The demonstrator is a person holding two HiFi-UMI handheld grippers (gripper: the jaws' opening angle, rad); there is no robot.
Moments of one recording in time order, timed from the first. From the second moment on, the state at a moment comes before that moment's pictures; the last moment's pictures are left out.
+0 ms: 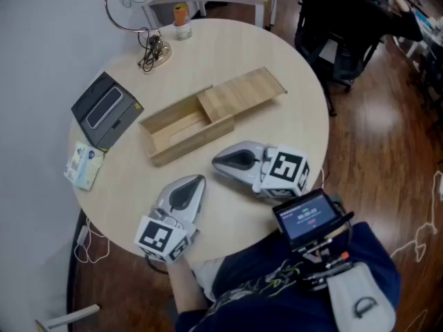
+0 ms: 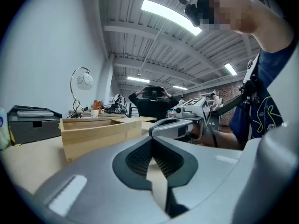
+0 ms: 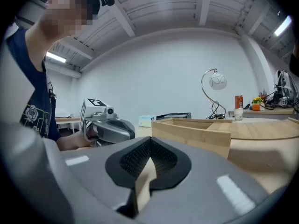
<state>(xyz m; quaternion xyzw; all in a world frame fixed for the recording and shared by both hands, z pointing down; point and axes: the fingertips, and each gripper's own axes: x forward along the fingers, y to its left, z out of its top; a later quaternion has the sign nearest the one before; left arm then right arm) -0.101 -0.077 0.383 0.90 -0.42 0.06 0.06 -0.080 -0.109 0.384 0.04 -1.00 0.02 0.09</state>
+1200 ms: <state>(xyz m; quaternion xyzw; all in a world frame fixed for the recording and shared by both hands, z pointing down) -0.208 -0.160 0.425 0.80 -0.52 0.29 0.07 -0.049 -0.309 0.418 0.16 -0.91 0.27 0.26</state>
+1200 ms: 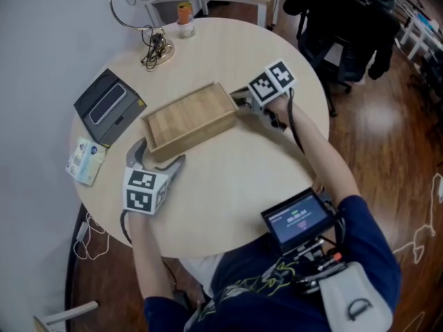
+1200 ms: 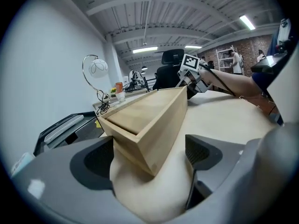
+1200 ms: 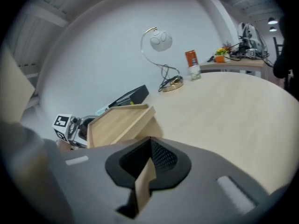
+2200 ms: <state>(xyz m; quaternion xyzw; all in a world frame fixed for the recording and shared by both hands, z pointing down) -0.086 -0.090 0.397 0.90 -0.41 0.10 0.11 -0.080 -0.092 0.380 -0.06 -0.99 0.02 0.09</state>
